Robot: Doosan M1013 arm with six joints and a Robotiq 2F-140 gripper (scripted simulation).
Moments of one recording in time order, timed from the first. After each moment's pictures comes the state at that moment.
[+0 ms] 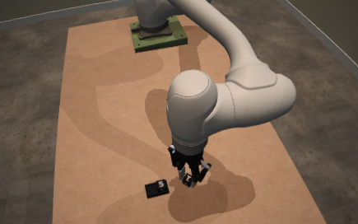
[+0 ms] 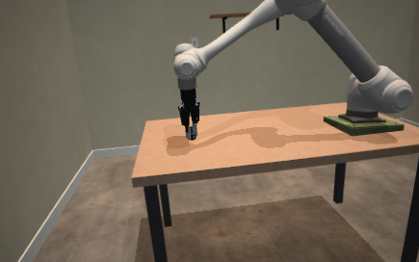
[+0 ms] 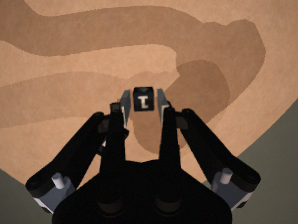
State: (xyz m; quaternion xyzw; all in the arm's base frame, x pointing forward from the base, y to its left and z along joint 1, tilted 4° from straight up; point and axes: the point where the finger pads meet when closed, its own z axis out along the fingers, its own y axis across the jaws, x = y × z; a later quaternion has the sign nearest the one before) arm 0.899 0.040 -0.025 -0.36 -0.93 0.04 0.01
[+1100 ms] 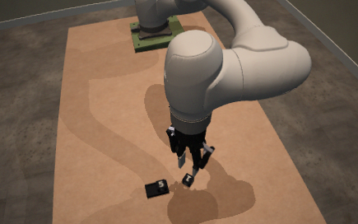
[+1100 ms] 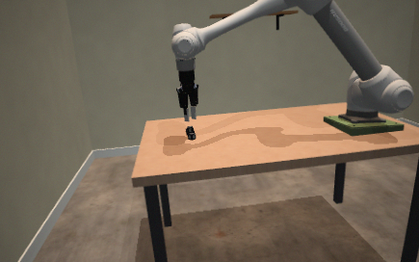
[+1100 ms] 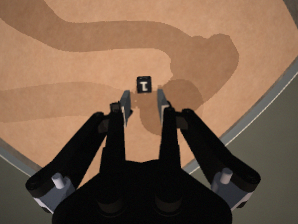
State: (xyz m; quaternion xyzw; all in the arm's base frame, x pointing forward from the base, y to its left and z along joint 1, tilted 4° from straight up) arm 0.903 0.046 0.064 -0.36 -0.93 0.04 0.01
